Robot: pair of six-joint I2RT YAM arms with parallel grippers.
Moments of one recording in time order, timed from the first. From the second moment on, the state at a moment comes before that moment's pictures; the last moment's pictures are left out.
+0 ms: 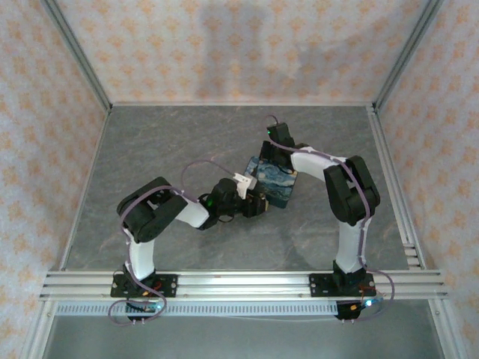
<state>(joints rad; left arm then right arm) -0.72 1.91 0.69 0.75 0.37 -0.57 0.44 1.97 1.30 -0.16 0.06 0.53</state>
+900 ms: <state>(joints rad) -0.76 1.95 0.75 0.74 0.35 -0.59 0.44 1.96 1.30 -0.17 0.06 0.53</state>
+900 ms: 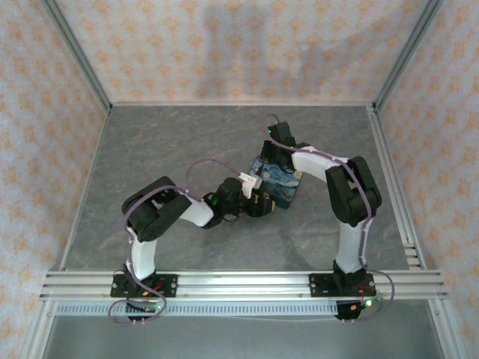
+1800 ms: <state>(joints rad) -0.80 1.95 0.75 0.75 0.22 -0.57 0.31 1.57 0.98 -0.50 0.33 0.63</state>
